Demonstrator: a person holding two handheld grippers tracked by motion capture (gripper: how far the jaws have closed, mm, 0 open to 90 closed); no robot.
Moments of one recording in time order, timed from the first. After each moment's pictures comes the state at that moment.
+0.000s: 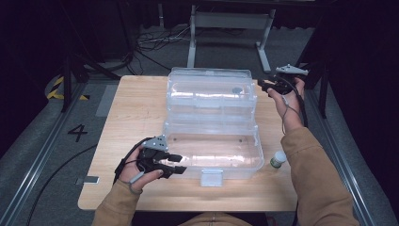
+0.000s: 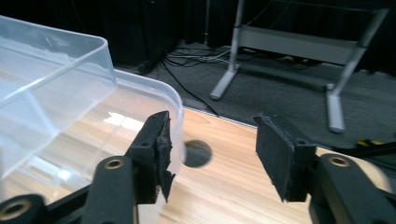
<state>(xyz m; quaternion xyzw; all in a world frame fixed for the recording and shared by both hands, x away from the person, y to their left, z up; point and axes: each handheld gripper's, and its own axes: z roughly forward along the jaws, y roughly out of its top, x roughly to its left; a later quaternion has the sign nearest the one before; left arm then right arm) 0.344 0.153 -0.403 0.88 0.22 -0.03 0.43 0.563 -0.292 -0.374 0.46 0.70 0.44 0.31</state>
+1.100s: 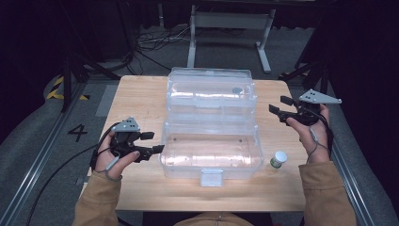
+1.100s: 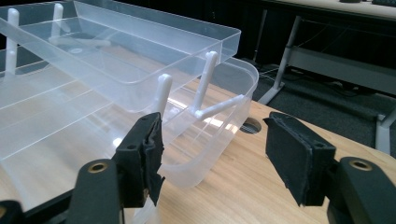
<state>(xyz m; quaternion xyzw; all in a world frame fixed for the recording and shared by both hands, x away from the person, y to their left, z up) 0.359 0.215 -0.373 0.83 0.35 0.07 0.44 0.434 -0.319 -0.353 0.36 0.74 0.50 0.27</state>
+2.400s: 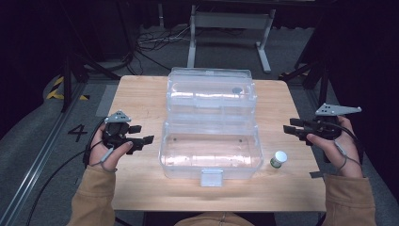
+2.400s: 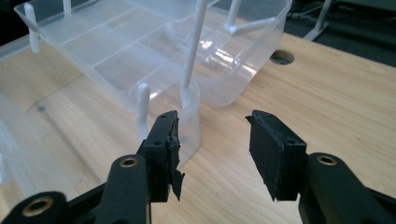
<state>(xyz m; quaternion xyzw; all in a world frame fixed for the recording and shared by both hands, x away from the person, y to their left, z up) 0.374 0.234 -0.372 0.81 0.41 0.10 0.41 0.388 -0.355 -0.348 0.38 0.80 0.44 0.15</state>
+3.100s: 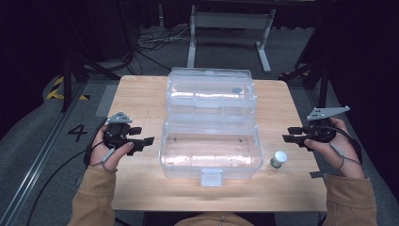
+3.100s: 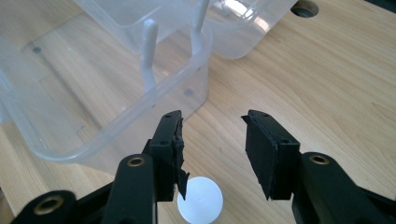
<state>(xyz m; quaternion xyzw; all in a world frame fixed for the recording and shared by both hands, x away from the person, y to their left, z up) 0.376 0.234 -0.377 0.81 0.42 0.09 0.40 0.388 -0.349 -0.354 0.36 0.85 0.36 0.12</state>
